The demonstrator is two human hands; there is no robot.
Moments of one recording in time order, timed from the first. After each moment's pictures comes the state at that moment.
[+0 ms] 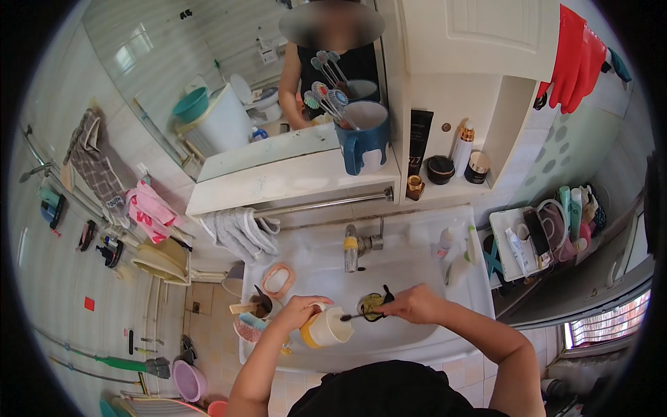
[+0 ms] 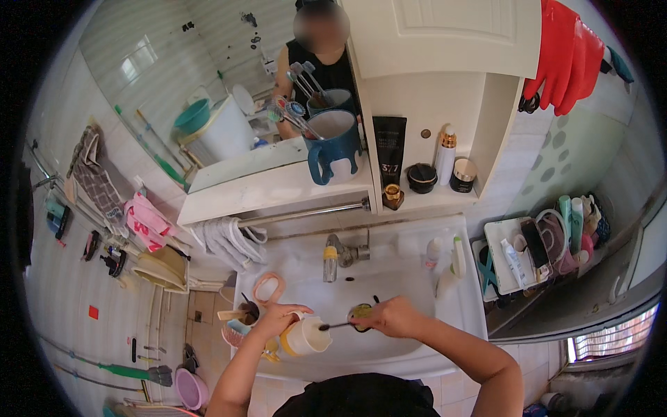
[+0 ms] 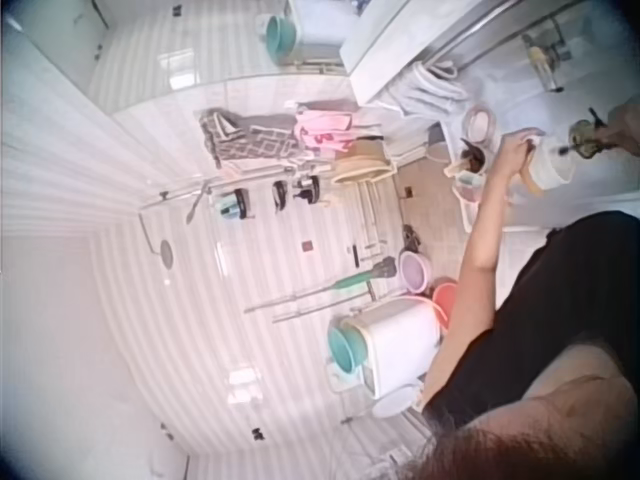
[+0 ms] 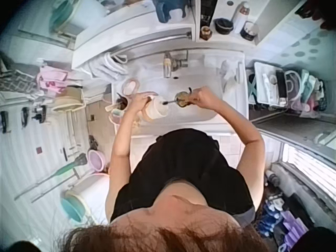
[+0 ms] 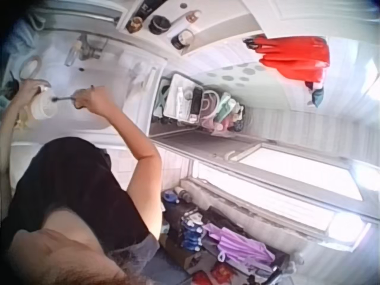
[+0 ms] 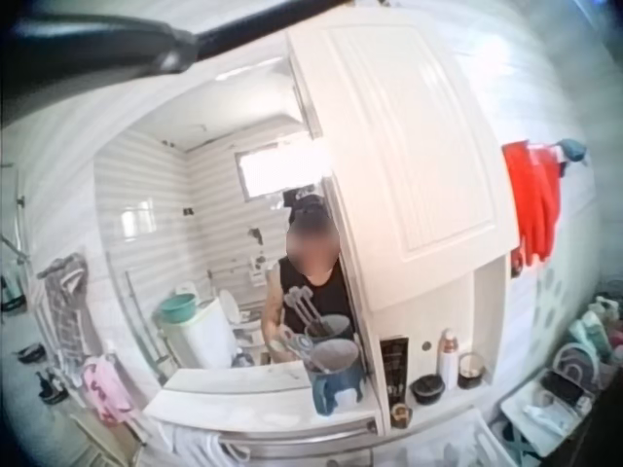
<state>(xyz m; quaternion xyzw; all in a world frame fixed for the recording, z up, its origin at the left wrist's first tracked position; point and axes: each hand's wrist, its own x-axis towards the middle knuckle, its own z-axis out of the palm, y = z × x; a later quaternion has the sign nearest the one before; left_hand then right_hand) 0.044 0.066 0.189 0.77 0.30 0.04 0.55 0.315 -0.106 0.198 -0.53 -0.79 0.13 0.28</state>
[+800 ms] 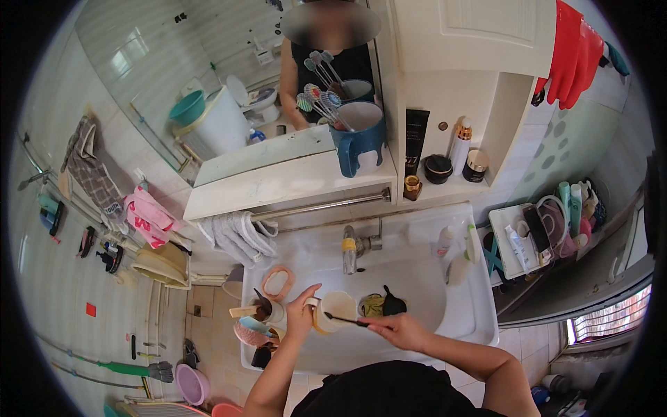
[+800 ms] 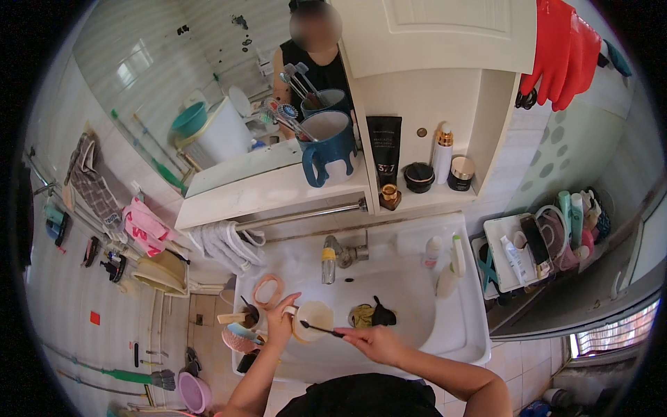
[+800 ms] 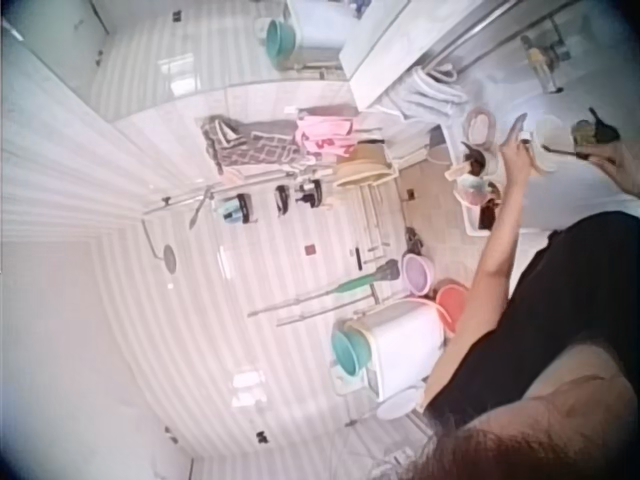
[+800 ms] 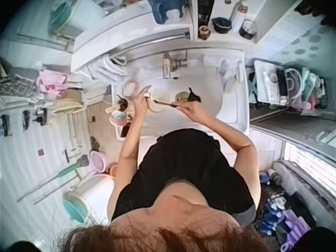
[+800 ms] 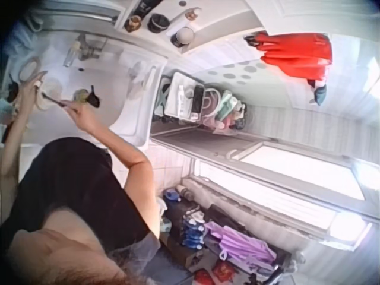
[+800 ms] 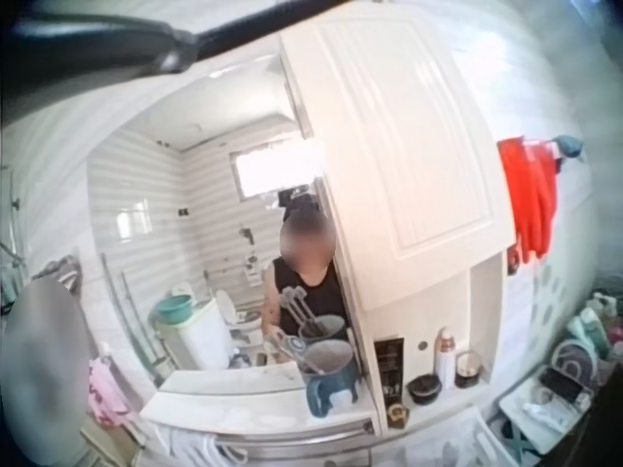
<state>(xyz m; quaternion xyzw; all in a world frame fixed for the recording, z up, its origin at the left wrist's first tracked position) 0.050 0.049 0.153 0.76 0.35 0.33 0.44 0.256 -0.128 0.201 -0.62 -0.57 0.41 0.35</state>
